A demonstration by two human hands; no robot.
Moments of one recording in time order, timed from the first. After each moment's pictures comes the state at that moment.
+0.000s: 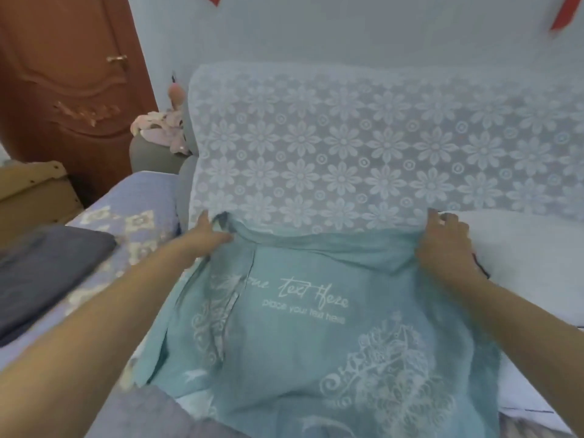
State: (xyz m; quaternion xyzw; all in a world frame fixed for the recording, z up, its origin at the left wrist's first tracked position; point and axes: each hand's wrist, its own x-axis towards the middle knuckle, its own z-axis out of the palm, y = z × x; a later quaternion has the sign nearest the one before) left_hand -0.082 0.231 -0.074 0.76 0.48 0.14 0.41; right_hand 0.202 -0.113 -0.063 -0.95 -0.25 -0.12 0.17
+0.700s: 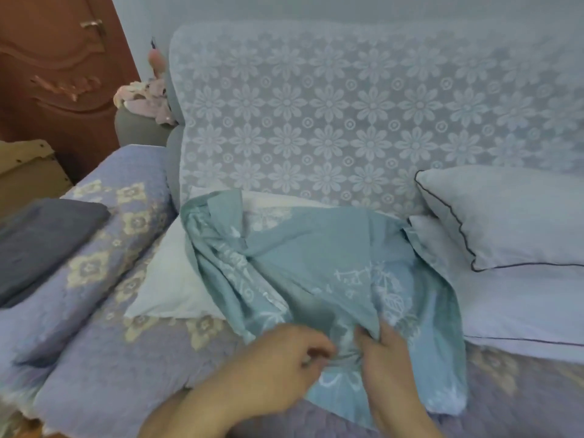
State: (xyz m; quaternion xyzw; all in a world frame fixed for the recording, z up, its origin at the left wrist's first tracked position) left_hand -0.158 -0.071 -0.108 0.94 0.10 0.00 0.33; right_hand -0.050 -0.202 -0.132 -0.72 -0.10 0.24 0.65
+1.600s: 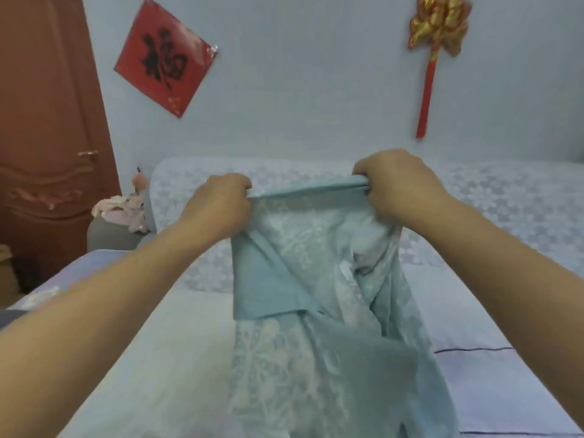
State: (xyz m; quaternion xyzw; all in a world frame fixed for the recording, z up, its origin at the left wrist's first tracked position) left_hand -0.042 -0.003 0.169 0.90 0.28 0.32 0.07; right_hand 0.114 -0.221 0.204 -0.86 -0.40 -0.30 0.11
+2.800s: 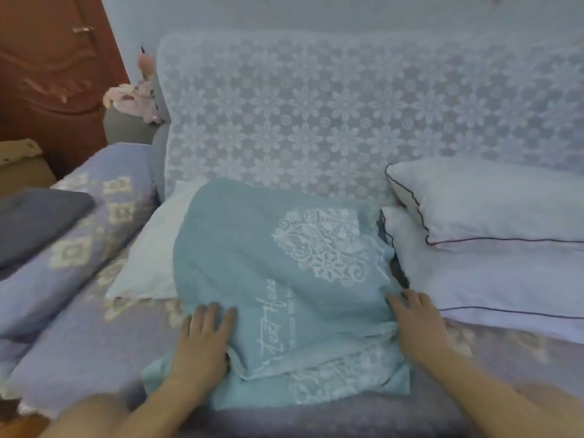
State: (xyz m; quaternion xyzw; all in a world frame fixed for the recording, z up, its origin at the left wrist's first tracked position) left_hand -0.206 -0.031 -0.262 0.94 0.33 -0.07 -0.03; right_hand 0.103 -0.309 -0.244 -0.93 -0.37 -0.02 -0.02
